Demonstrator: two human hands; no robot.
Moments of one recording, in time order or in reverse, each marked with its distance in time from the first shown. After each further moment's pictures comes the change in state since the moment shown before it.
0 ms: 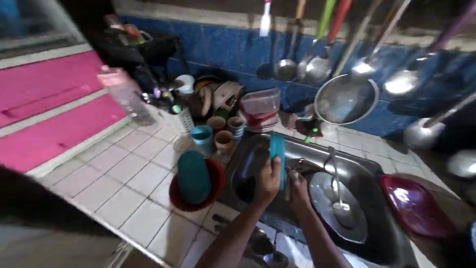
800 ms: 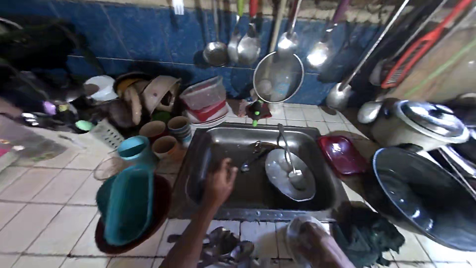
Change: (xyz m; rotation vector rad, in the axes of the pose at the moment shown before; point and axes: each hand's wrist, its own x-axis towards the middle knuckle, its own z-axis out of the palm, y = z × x) left_hand -0.001 -0.024 -0.013 0.672 -0.512 0.003; right_hand -0.156 -0.042 -0.189 -1.113 -0.273 0.224
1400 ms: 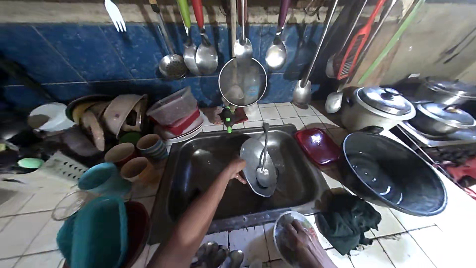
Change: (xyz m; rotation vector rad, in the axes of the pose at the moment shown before) left_hand 0.094 0.082 0.061 -0.426 -0.568 -0.476; right_hand 0.001 0.011 0.034 -0.188 0.079 -0.048
